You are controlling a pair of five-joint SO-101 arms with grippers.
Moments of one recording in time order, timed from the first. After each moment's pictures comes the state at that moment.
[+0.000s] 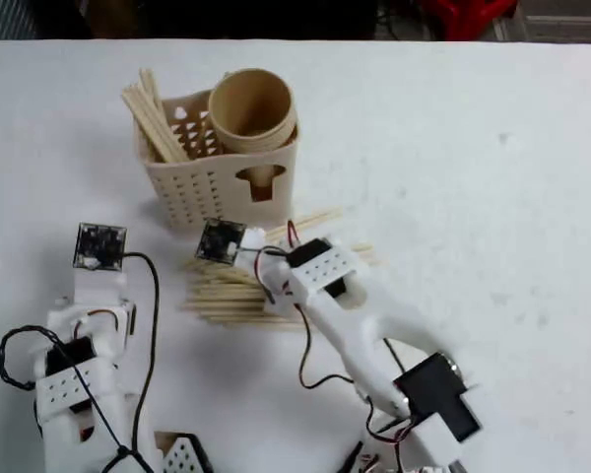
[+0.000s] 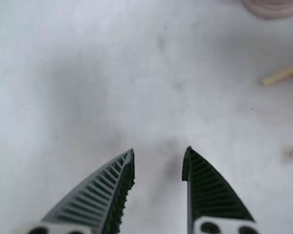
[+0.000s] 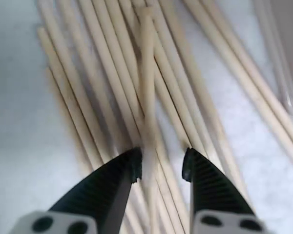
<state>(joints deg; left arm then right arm) -30.1 -58.2 88.2 37.0 -27.0 -34.4 0.7 39.0 46.2 43.5</state>
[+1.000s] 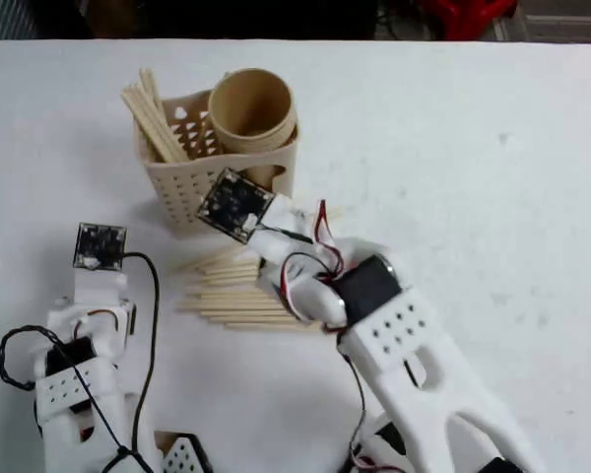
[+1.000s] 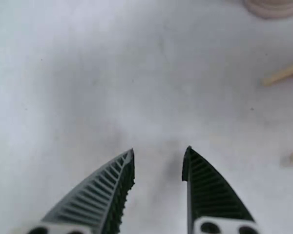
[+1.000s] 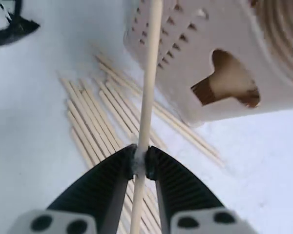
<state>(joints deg) -30.1 -58.2 88.2 37.0 -27.0 -38.4 -36.3 27.2 68.4 29.1</state>
